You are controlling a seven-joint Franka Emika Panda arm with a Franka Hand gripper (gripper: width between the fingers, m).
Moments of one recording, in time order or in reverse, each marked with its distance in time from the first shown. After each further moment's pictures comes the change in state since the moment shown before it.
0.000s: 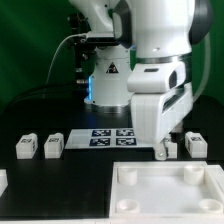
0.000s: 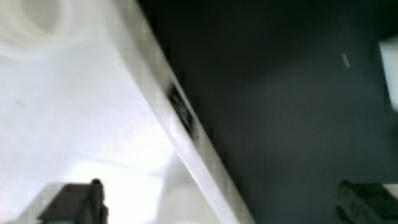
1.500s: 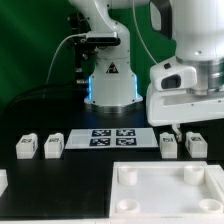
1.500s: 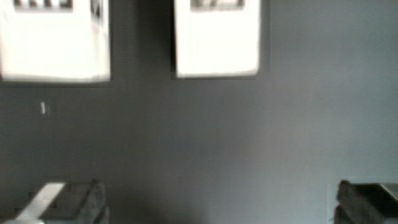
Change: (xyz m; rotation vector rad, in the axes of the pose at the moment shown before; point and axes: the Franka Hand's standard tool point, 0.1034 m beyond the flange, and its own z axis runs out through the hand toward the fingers) arm 0.020 -0.059 0.002 0.225 -0.335 1.001
